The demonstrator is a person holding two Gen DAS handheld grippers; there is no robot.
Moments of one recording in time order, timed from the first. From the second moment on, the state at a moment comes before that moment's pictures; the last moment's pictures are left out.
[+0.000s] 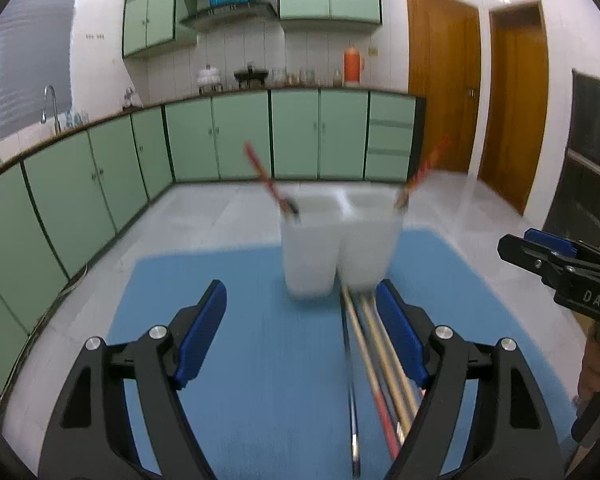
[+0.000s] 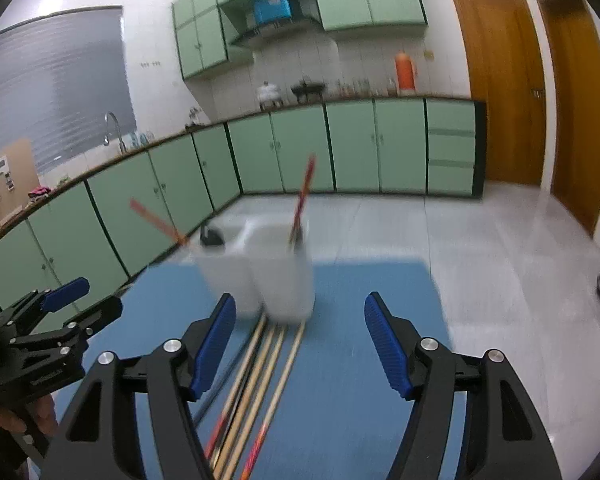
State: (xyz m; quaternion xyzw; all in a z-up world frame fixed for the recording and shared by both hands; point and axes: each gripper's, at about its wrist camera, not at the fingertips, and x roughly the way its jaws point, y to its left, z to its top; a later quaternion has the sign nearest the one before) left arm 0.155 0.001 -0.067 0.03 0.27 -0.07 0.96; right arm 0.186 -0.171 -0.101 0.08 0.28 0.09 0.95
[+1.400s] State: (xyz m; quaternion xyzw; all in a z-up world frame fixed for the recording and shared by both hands) left arm 0.098 -0.006 -0.176 0.03 0.41 -0.08 0.91; right arm 0.116 -0.117 -0.195 0.03 0.41 0.15 0.90
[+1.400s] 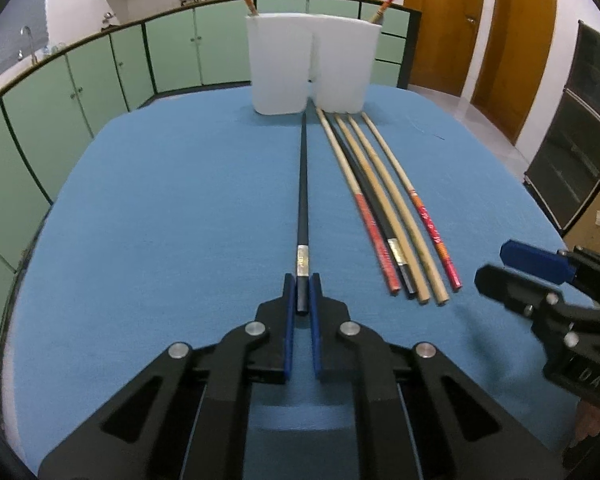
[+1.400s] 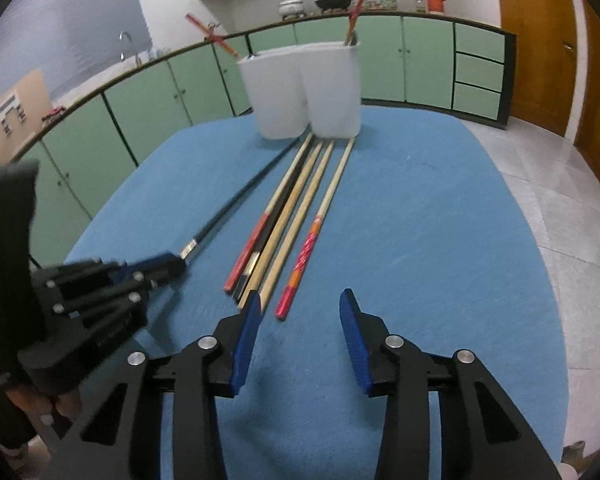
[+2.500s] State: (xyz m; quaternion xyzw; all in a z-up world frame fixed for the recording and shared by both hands) left arm 0.109 0.001 -0.182 0.02 0.43 -0.08 0.90; right arm 0.123 -0.127 -0.210 0.06 0.42 0.10 0.90
